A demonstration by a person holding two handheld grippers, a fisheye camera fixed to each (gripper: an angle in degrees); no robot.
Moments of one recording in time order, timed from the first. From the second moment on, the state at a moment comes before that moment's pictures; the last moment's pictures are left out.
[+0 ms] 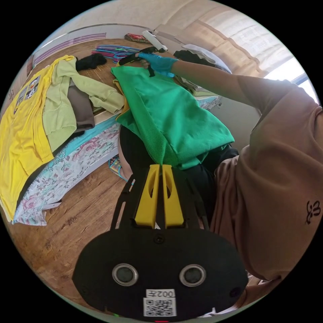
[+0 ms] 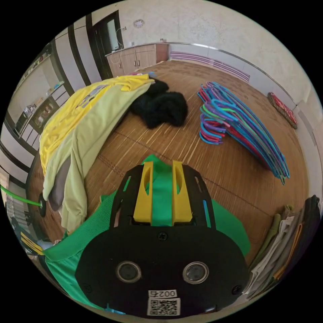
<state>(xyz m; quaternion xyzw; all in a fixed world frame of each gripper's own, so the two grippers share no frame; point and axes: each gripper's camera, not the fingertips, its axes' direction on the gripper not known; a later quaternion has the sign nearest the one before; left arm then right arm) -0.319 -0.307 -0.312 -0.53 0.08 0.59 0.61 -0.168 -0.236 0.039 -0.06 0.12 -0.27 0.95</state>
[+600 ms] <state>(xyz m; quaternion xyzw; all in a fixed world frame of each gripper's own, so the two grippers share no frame) -0.297 -0.290 -0.382 -0.50 0.06 0.62 0.60 -0.171 -0.102 -0.155 0.01 0.13 -0.38 0.92</state>
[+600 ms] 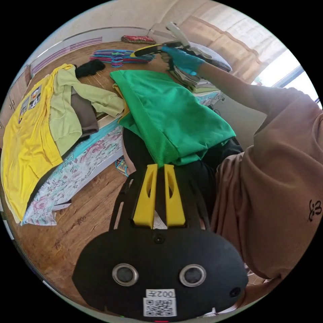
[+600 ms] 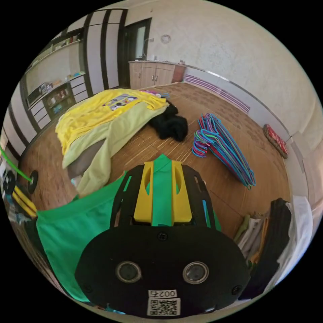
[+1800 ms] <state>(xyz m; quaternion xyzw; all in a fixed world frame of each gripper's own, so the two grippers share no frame) -0.233 -0.181 -0.525 -0.41 0.05 0.77 0.50 -0.065 0.384 -0.491 -0.04 0.09 -0.25 0.96</state>
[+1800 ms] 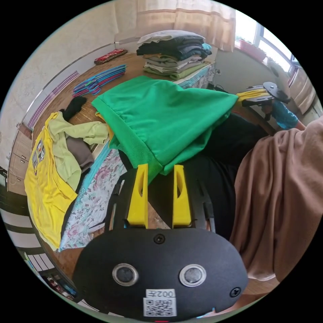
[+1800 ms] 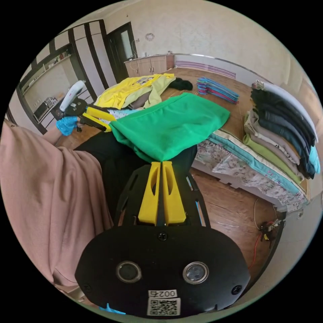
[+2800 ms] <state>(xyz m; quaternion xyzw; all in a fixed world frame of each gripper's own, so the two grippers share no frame) -0.119 -0.046 -0.611 -0.29 0.13 0.83 0.46 -0.113 0.464 -0.605 0.05 0.04 -0.30 0.95</state>
